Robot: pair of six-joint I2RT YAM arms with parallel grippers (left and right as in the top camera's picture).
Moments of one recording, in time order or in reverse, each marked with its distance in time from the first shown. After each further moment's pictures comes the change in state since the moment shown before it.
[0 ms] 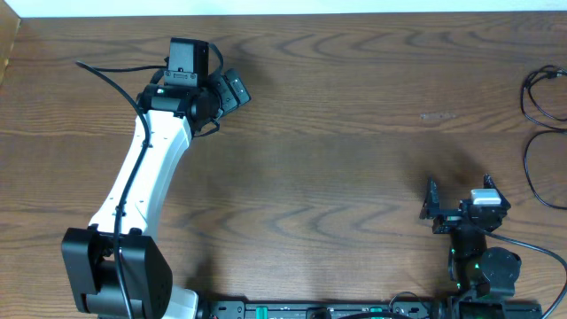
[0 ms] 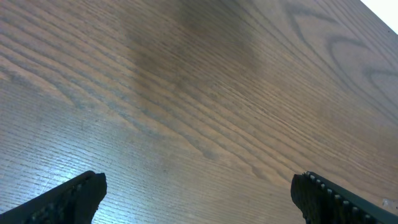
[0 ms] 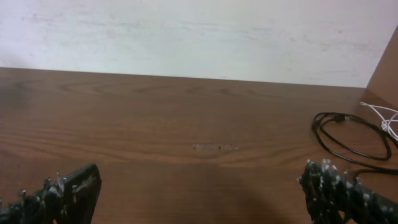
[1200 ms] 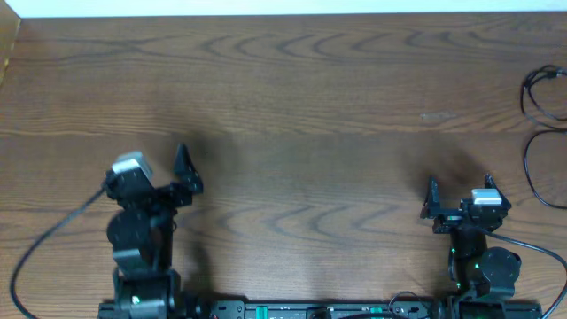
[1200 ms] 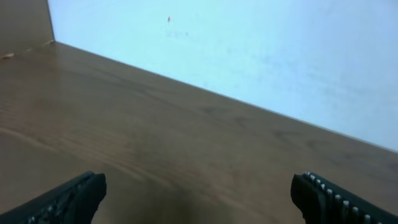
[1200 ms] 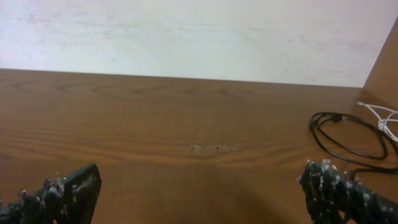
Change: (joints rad) left arm 0.221 -1.213 -1.028 0.656 -0.082 0.369; right arm 0.000 -0.001 0.000 -0.001 0.006 0.000
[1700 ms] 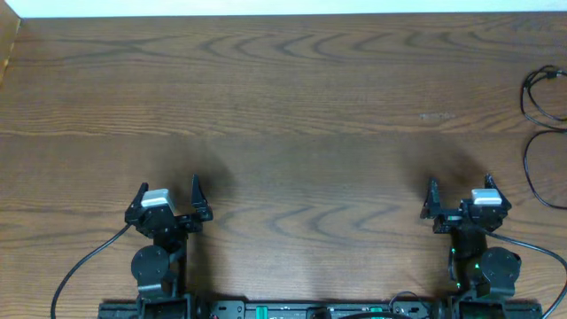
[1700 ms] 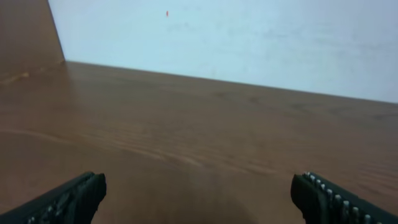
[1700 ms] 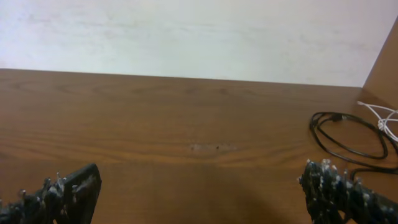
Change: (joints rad) left arm 0.000 -0.423 -0.337 -0.009 0.000 0.168; right arm 0.000 0.000 0.000 0.000 0.000 0.000
